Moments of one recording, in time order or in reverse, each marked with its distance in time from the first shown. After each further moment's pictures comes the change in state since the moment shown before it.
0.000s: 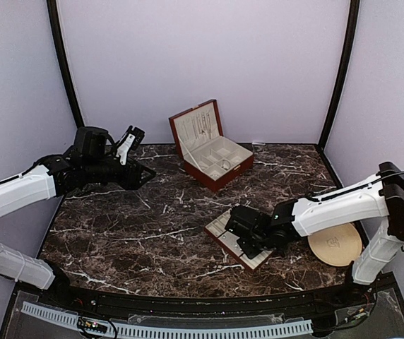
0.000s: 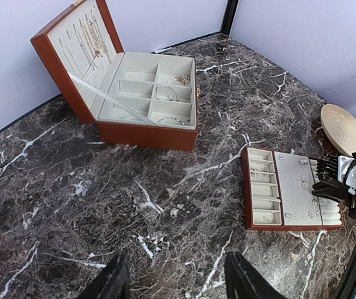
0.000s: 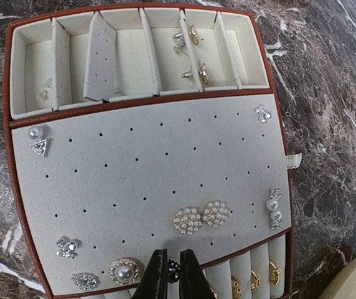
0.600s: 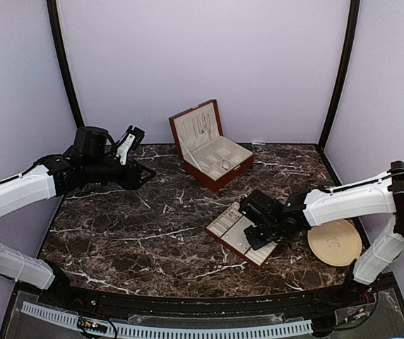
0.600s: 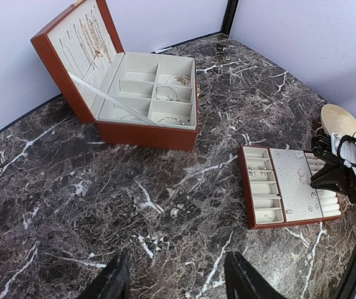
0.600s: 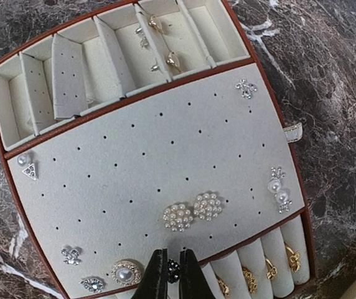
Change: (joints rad) left arm 0.000 0.000 0.001 -0.002 -0.001 0.000; right arm -0.136 -0.071 -0.048 0.049 -0.167 0.003
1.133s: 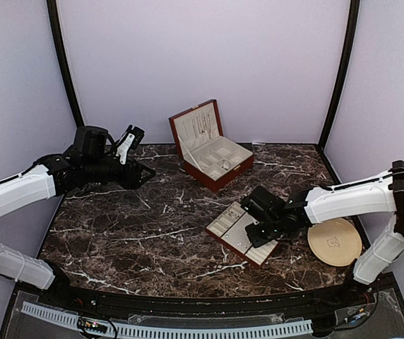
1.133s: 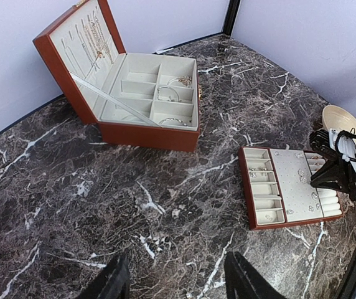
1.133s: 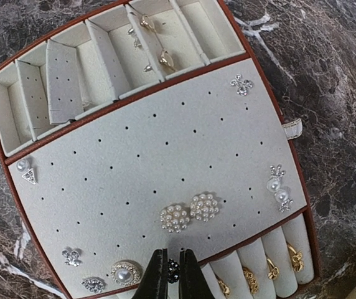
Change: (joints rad) left arm 0.000 0.000 0.004 -0.002 -0.006 0.000; right arm -0.032 -0.006 0.000 0.002 -0.045 0.010
